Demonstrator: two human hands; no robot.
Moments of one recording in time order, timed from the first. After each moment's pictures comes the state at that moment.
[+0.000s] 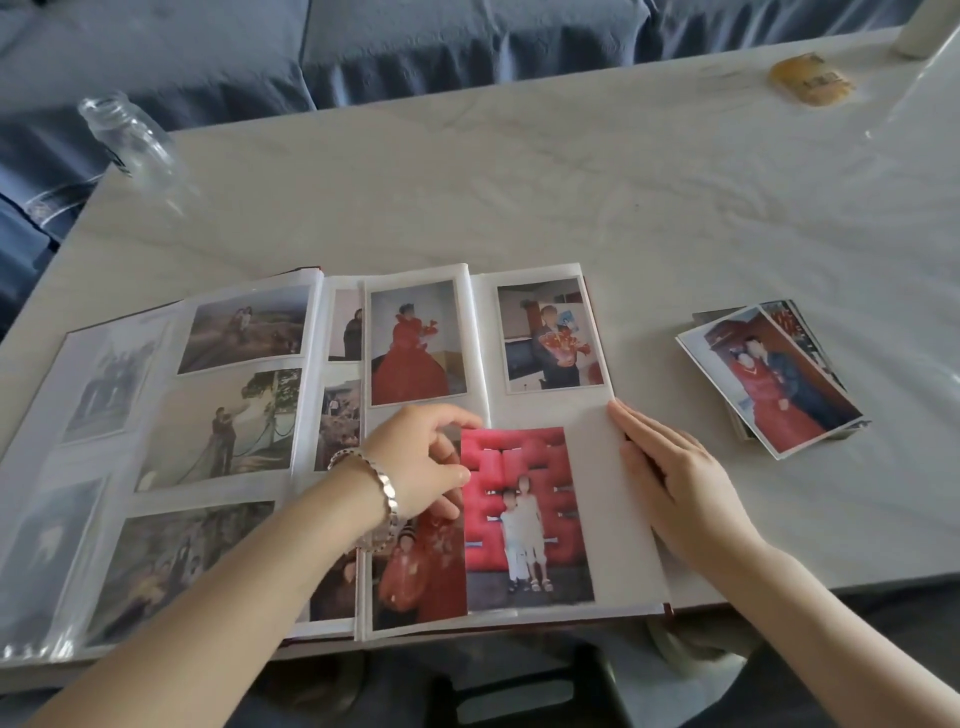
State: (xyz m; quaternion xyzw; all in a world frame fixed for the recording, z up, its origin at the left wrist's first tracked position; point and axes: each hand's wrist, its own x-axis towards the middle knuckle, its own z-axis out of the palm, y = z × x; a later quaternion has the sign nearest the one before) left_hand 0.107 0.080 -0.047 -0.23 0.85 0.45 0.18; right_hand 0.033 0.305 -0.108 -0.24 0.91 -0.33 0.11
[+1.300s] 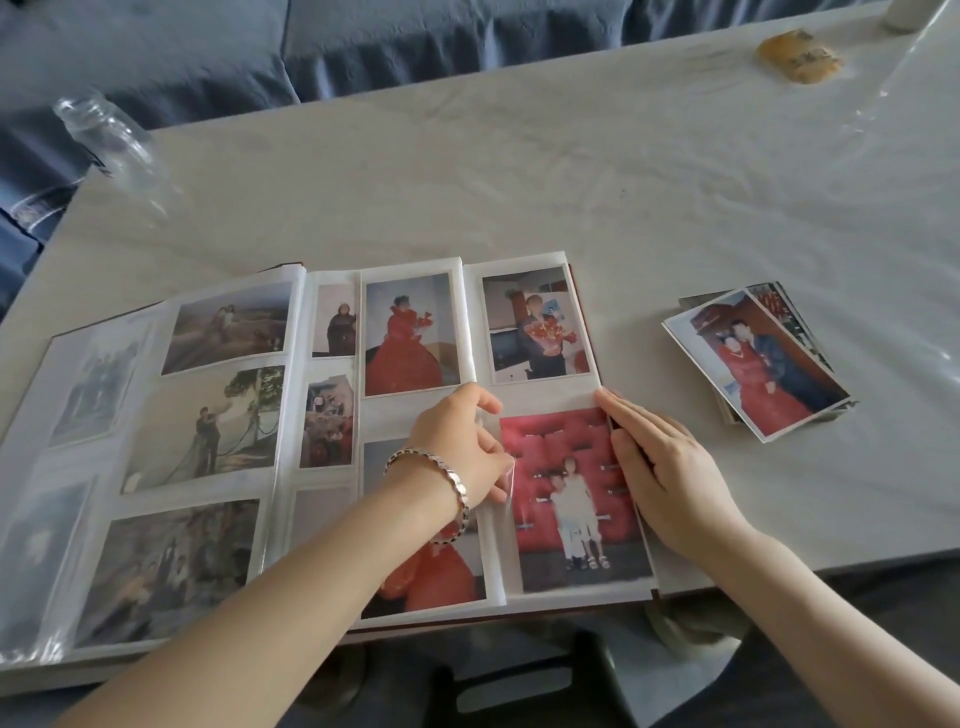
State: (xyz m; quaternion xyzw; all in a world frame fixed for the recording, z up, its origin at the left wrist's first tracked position) left_hand 0.090 0.123 -0.050 -0.25 0.86 0.42 0.15; right_hand 0.031 0.307 -0.115 -0.27 0.89 -0.35 0.07
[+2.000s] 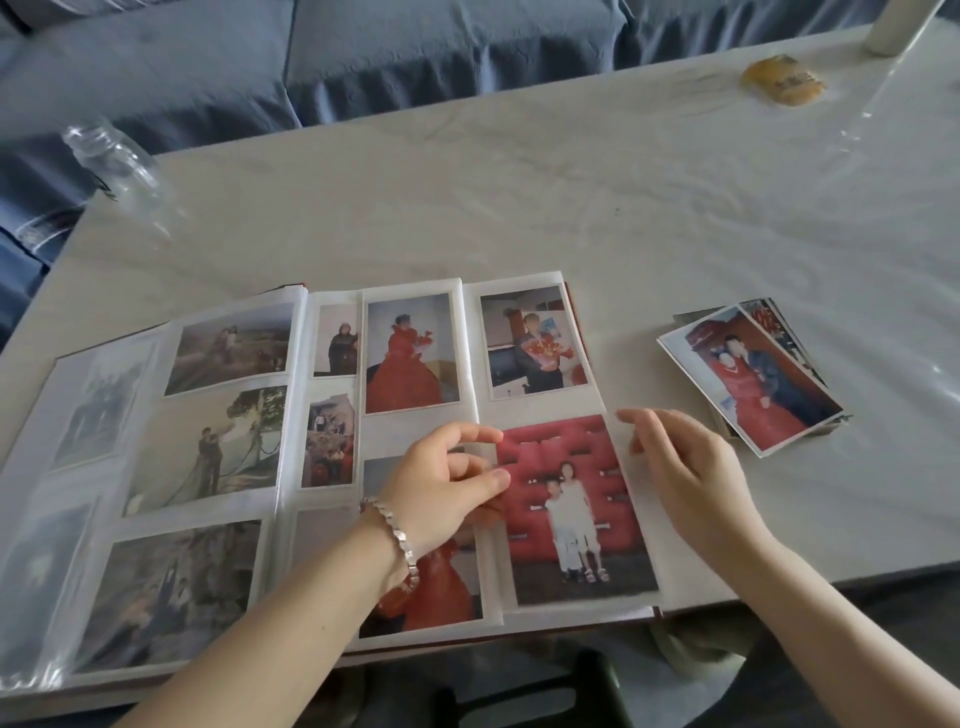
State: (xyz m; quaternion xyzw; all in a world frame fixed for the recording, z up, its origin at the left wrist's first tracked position) left_hand 0.112 0.115 -0.056 -0.26 0.78 0.56 0.10; right_hand 0.034 0.303 -0.084 -0.09 0.82 -0.54 0.13
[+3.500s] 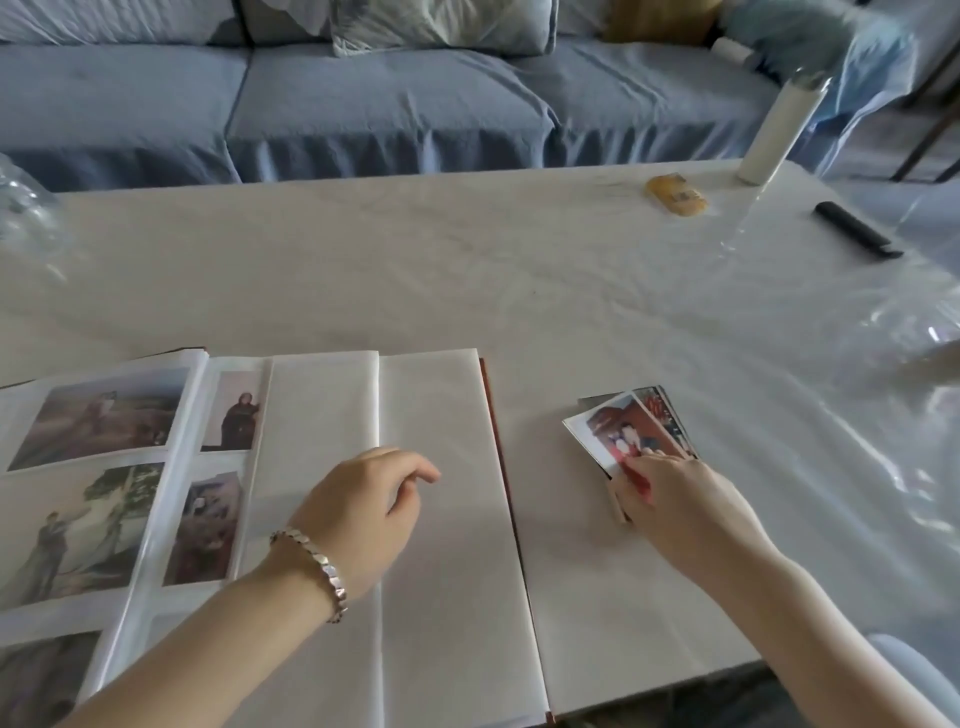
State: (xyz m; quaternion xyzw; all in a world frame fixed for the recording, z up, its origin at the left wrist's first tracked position) left_hand 0.068 0.119 -0.043 -0.12 0.94 0.33 -0.04; right_hand -0.035 0.357 -0.060 -0.18 0.98 -0.06 0.05
